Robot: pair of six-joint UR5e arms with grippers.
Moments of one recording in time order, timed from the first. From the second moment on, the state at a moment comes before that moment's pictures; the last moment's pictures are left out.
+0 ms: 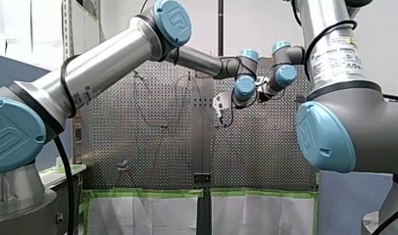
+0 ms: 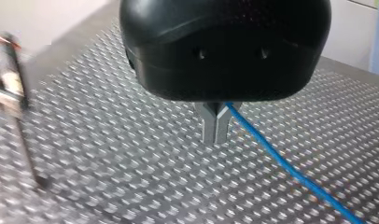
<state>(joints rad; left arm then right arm) -0.84 -2.43 -0.78 -3.27 -2.31 -1.97 1.81 -1.16 1.41 -0.03 1.35 1.76</state>
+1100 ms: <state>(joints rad) -0.75 -2.30 -0.80 -3.17 -2.23 -1.89 1.80 -1.31 1.36 0.08 1.30 1.76</state>
